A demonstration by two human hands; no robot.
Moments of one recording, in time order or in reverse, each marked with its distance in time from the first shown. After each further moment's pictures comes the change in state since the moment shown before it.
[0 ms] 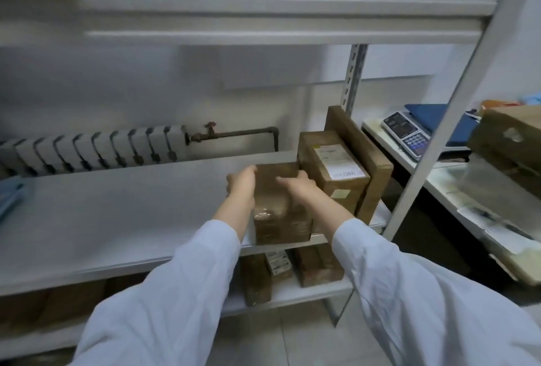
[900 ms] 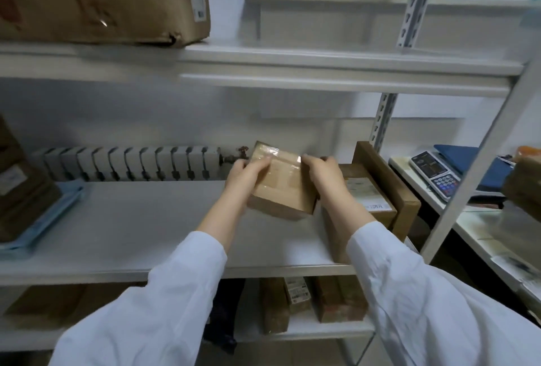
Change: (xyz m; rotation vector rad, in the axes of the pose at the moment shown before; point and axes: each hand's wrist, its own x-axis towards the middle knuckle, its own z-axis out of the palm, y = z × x) left_hand -0.044 0.056 -0.085 0.092 -0.155 0.290; right_hand -0.045 -0.071 -0.013 0.285 0.169 -0.247
